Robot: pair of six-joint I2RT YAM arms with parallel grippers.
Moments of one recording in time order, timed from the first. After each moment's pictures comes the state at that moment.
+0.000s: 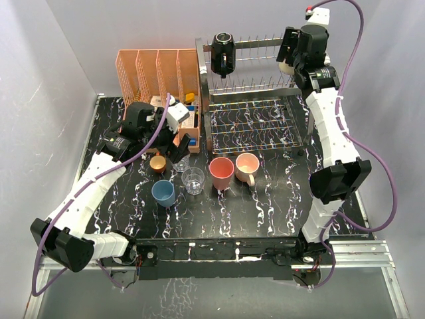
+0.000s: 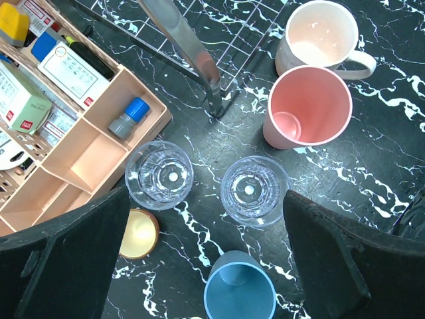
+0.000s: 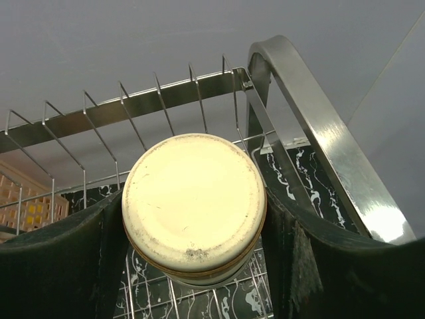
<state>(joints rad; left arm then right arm) -0.45 1.25 1.32 -0.71 0.33 0.30 0.16 1.86 2.21 -0.54 0.33 0.13</state>
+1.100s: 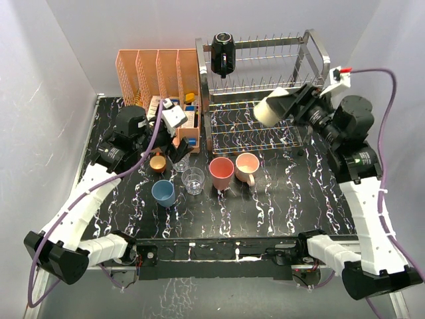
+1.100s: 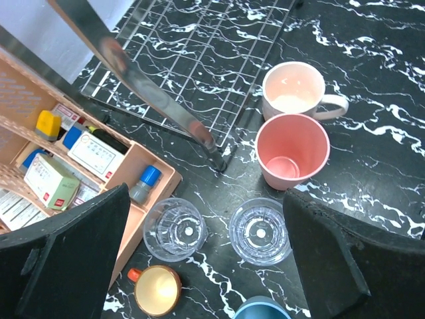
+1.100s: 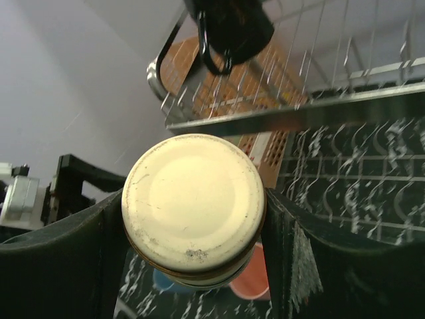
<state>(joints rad) -0.45 1.15 1.24 -0.50 0.45 0.38 0.16 1.02 1.39 -0.36 -0.32 0.58</state>
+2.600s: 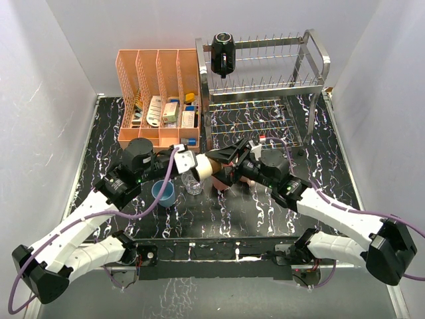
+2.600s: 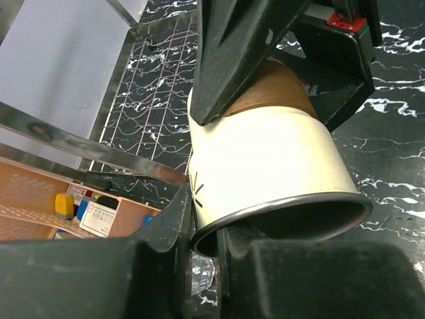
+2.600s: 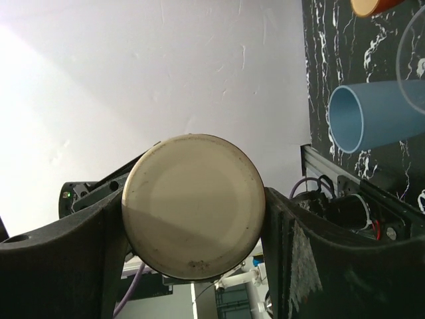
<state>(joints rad) -0.68 0.94 0.92 -0.28 0.43 0.61 0.76 1.07 0.68 0.26 -0.23 1.64</state>
